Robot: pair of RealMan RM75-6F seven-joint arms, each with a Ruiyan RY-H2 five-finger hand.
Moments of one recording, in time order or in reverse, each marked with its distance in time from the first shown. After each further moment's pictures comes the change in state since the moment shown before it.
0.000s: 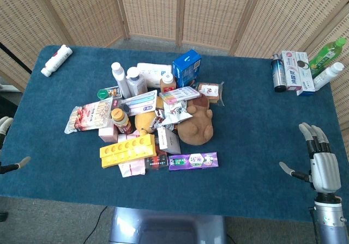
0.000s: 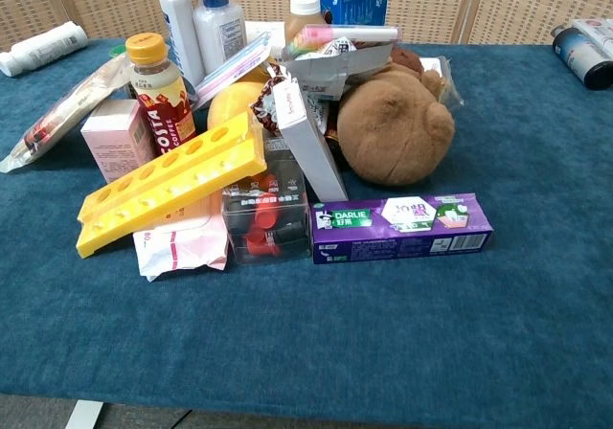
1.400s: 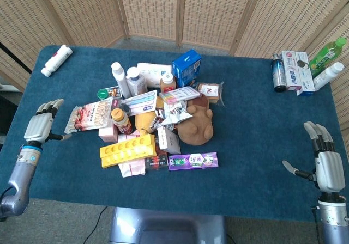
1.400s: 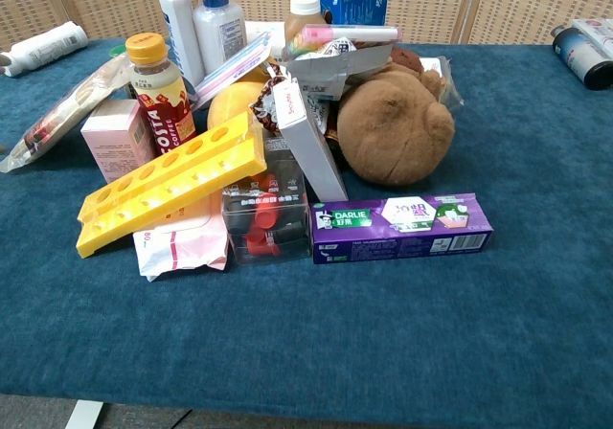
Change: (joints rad) left arm -0.366 -0.304 -0.093 0.423 -0.186 -0.542 -0.088; right arm -0.002 0.020 0.012 -0.009 0.020 -0.005 0.036
